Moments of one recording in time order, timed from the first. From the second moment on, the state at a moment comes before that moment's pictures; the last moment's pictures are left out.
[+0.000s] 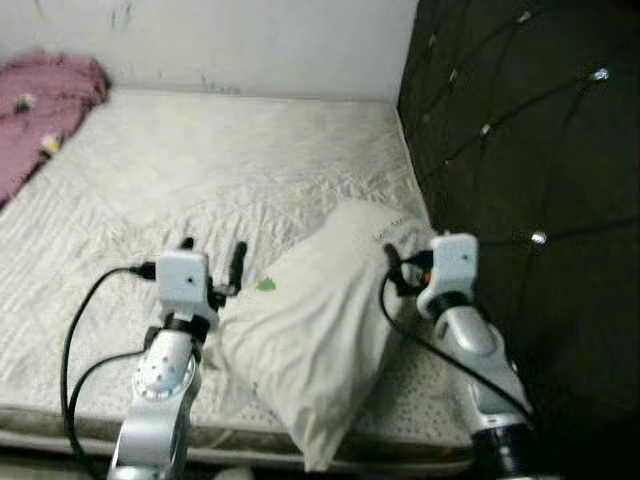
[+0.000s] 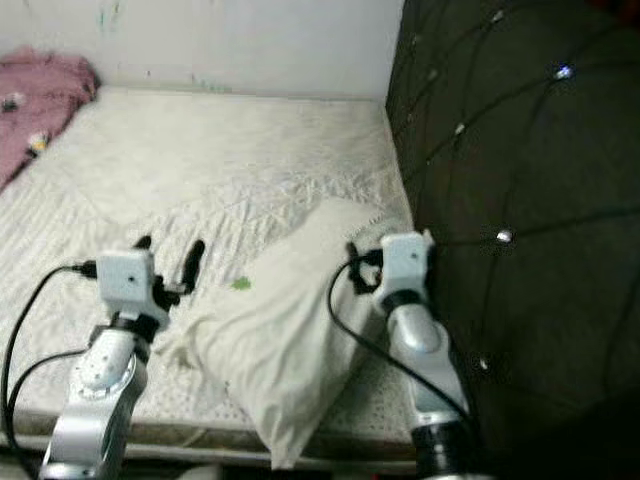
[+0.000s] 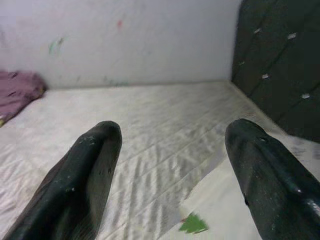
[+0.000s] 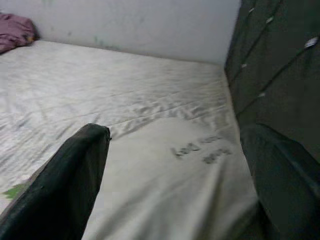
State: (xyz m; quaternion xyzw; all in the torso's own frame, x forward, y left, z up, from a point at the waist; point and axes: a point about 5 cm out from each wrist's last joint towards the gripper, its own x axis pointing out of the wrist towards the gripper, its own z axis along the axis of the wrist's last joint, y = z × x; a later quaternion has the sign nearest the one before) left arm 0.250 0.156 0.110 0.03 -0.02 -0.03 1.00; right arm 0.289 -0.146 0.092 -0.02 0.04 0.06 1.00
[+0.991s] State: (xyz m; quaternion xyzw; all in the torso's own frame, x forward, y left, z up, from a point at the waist) left arm 0.245 0.165 0.102 0.03 0.01 -0.02 1.00; right arm 0.291 -0.145 0.092 -0.01 0.05 0.06 1.00
